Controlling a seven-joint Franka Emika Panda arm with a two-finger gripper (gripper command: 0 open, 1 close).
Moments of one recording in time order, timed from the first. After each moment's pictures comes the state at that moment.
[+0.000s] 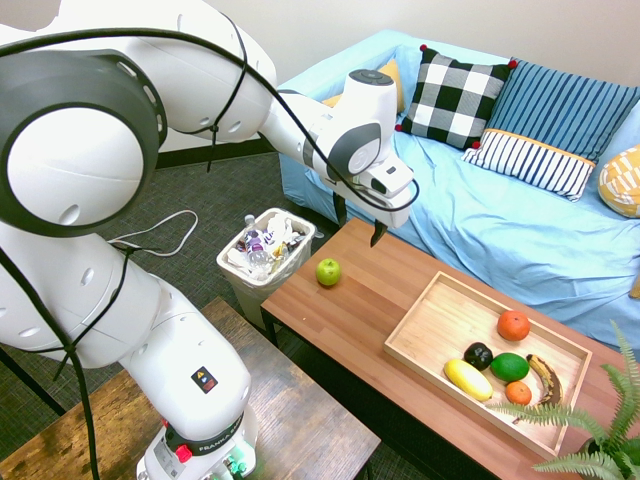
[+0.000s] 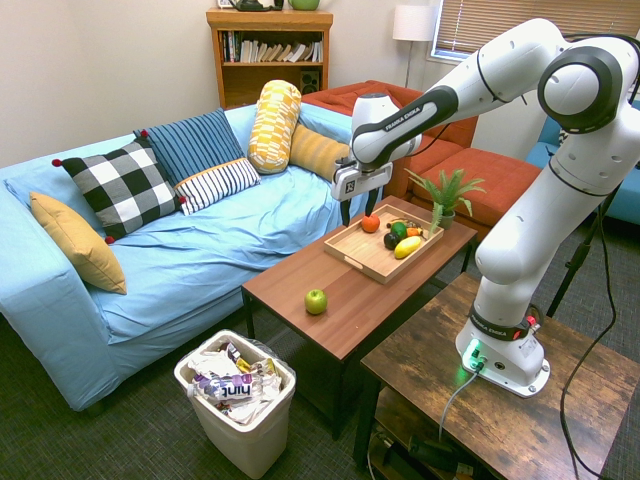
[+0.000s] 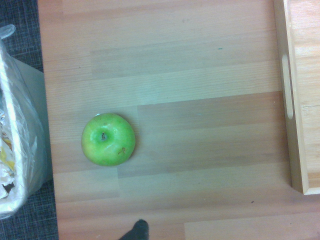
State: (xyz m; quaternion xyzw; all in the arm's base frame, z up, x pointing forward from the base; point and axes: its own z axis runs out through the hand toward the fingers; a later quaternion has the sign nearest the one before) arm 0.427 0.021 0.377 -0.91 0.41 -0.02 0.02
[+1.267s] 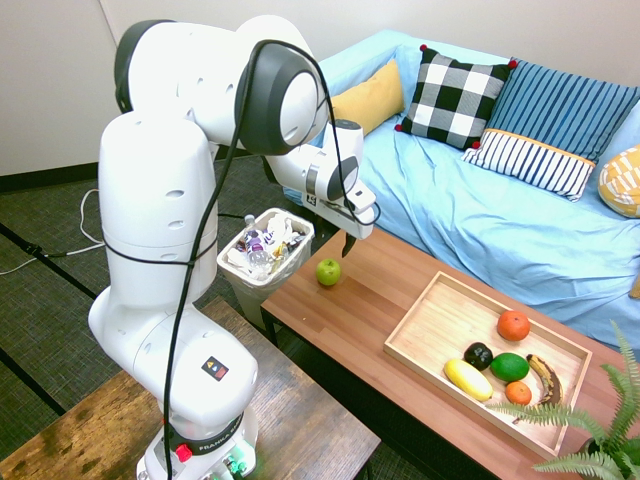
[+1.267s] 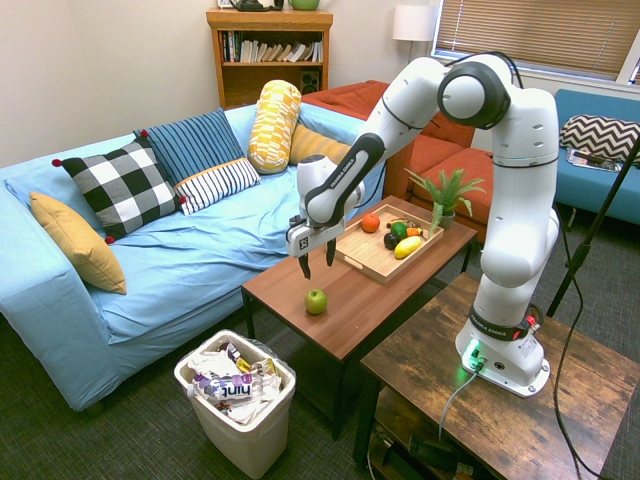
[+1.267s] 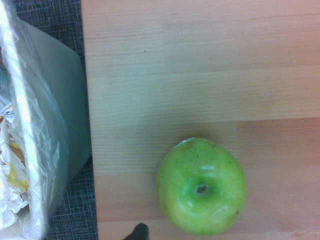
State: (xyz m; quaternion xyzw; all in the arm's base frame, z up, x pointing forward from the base) arm 0.502 0.139 0.210 -0.92 0.38 0.04 -0.01
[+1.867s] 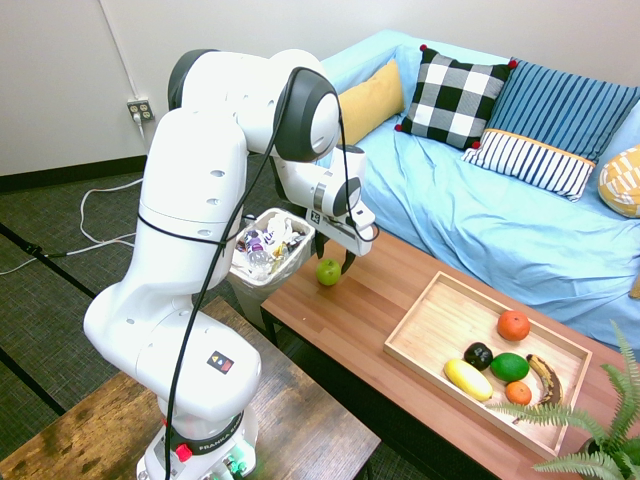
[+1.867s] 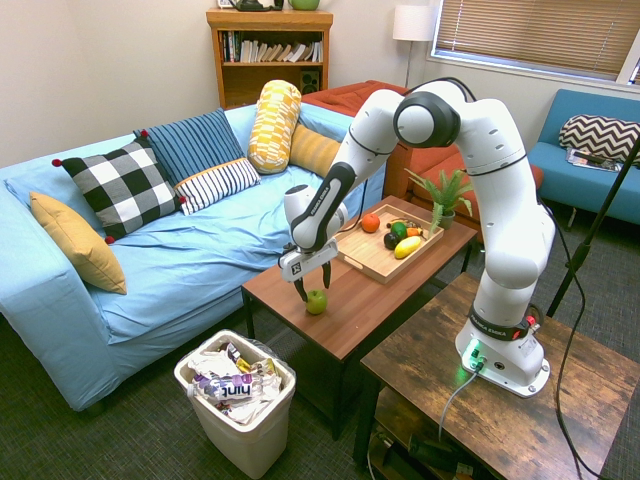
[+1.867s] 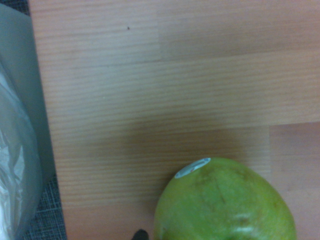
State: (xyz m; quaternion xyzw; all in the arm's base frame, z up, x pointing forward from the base) arm 0.516 0.147 0.132 -0.91 0.40 0.08 -0.05
